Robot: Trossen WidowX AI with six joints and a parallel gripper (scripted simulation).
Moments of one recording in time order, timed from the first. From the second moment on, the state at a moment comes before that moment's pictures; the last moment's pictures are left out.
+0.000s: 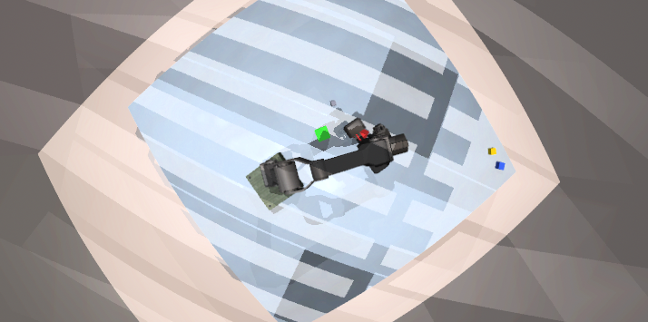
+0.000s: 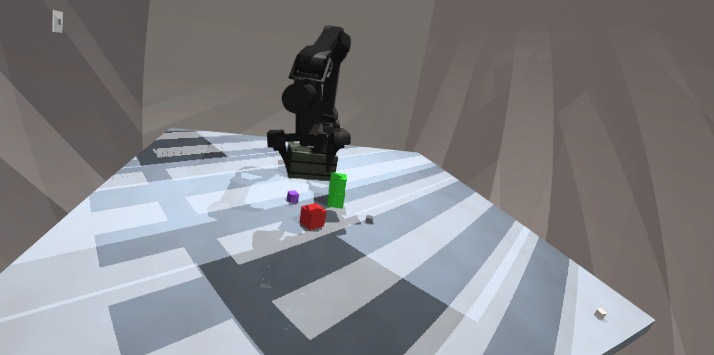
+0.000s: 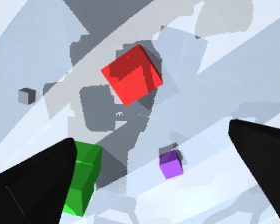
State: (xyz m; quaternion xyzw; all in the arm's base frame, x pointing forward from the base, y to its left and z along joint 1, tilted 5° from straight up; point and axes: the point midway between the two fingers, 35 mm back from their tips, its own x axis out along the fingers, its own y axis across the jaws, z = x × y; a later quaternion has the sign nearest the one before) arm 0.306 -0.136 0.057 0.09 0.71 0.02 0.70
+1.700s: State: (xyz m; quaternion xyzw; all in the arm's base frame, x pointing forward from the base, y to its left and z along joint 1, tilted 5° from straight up) arm 0.331 -0.110 -0.043 -0.12 0.70 0.14 0.69
